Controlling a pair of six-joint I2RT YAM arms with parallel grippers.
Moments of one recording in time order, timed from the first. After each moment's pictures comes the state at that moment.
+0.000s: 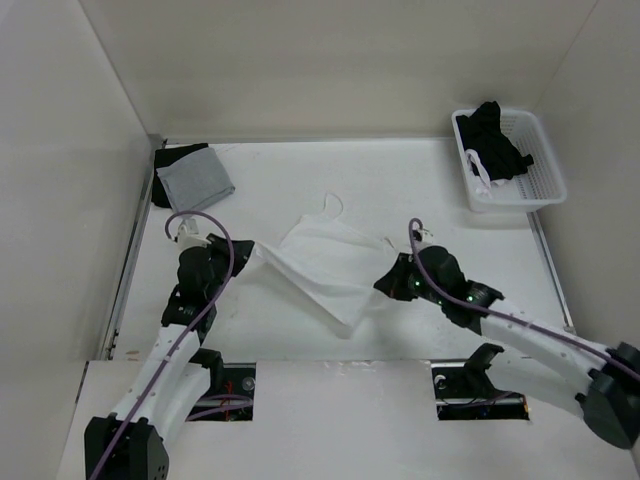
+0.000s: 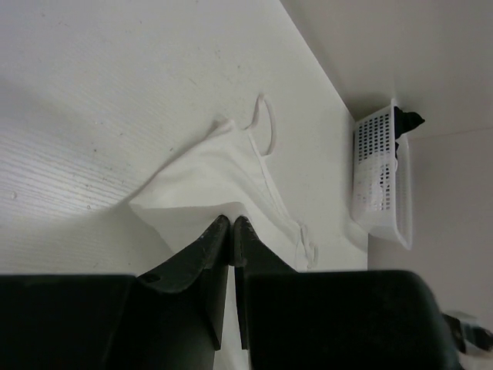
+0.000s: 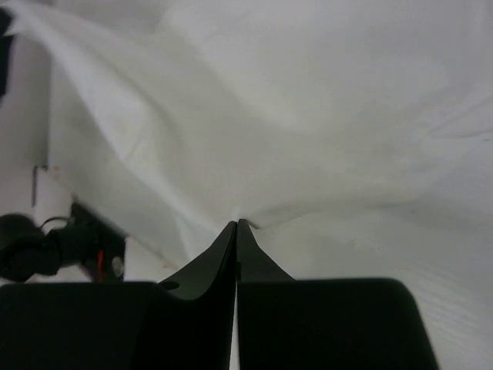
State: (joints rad) left arm -0.15 0.71 0.32 0.11 0.05 -0.99; right arm 0.75 0.88 0.49 -0.15 -0.03 0.81
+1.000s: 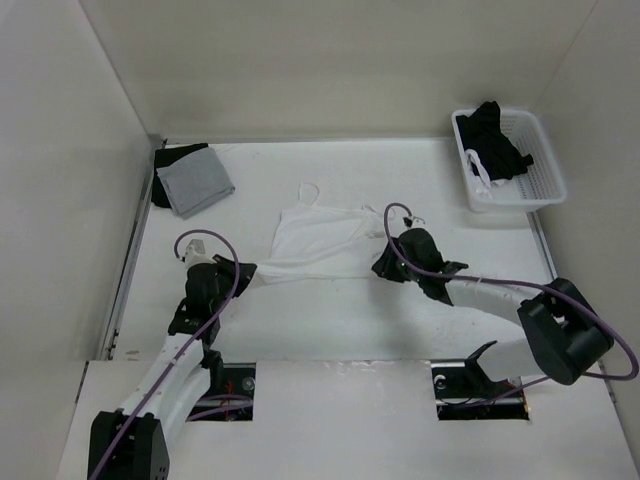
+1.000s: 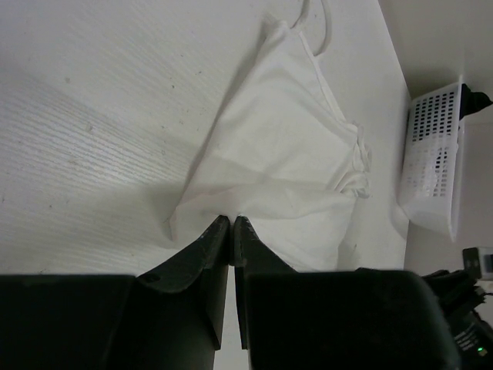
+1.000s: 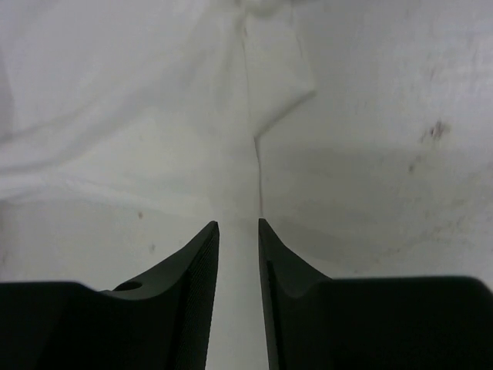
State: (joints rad) left arm -0.14 0.70 0.15 0.14 0.06 -0.99; right arm 0.57 1.37 0.59 0.12 0.05 0.74
